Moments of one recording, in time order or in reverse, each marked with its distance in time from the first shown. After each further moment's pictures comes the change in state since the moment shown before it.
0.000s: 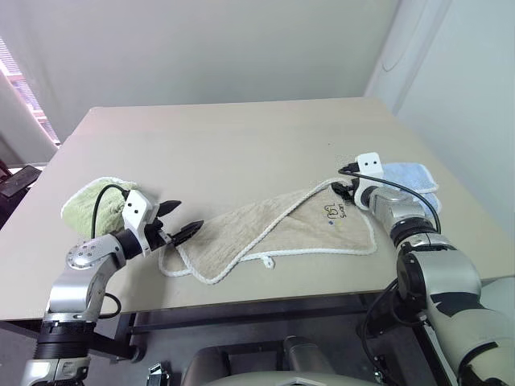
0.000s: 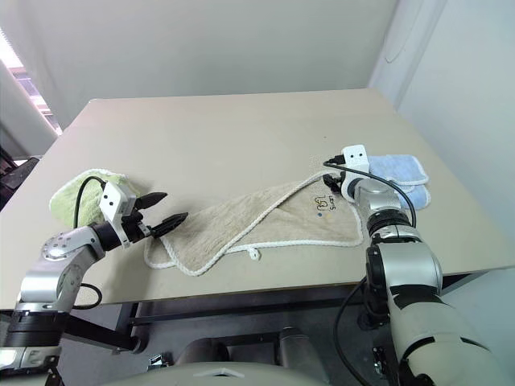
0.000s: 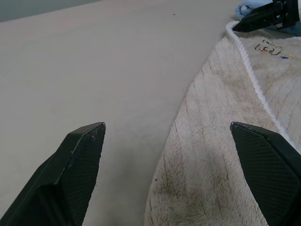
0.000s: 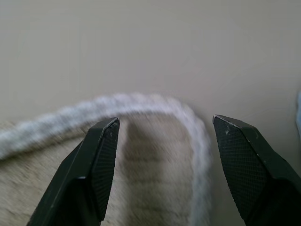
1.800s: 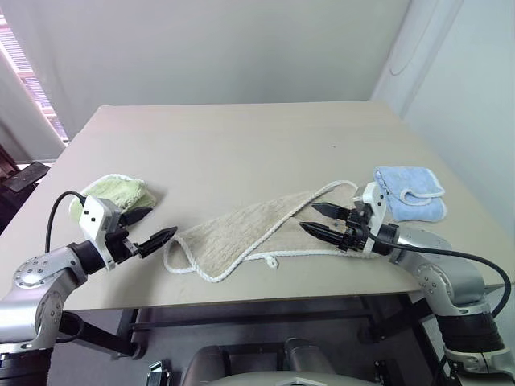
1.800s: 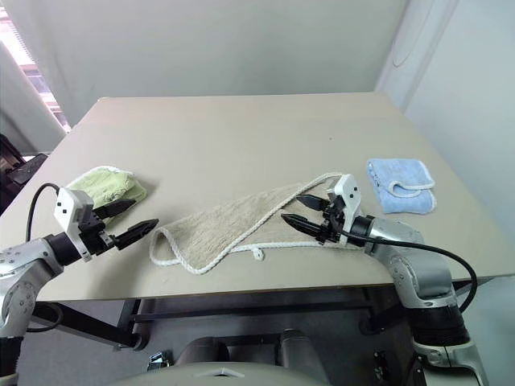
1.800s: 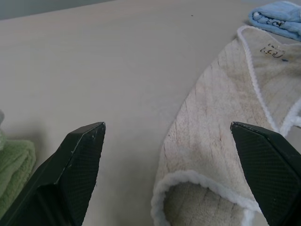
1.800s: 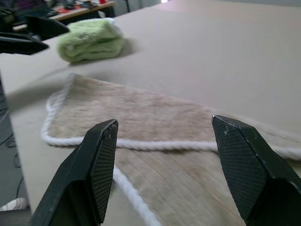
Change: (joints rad) left arm 0.166 0.109 0.186 -0.168 -0.141 0.130 -0.034; right arm 0.777 -0.147 0.013 -1.494 0.461 0.405 0.456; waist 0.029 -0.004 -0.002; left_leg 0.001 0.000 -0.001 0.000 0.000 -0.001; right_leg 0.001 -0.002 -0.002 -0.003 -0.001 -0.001
